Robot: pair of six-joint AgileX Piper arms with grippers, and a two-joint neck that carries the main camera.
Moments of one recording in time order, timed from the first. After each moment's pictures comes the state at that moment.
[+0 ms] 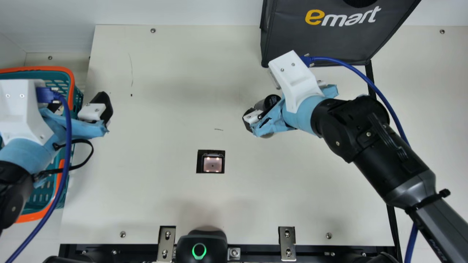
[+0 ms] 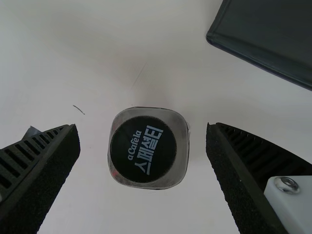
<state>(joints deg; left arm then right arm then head) -9.7 55.9 -42.8 11.5 28.1 -16.4 29.2 82.1 -66.4 1.8 42.6 -1.8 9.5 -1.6</state>
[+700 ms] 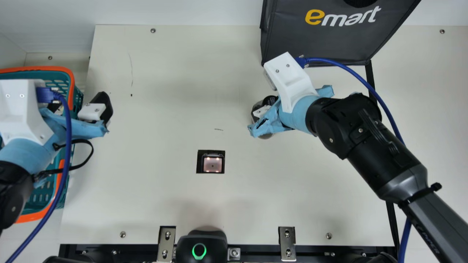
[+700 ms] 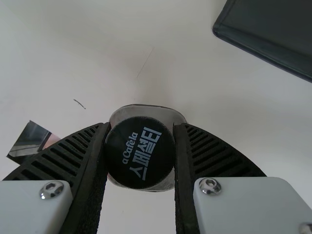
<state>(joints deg) -9.7 55.9 -42.8 11.5 28.1 -16.4 29.7 83.4 -67.1 1.9 43.9 -2.0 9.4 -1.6</state>
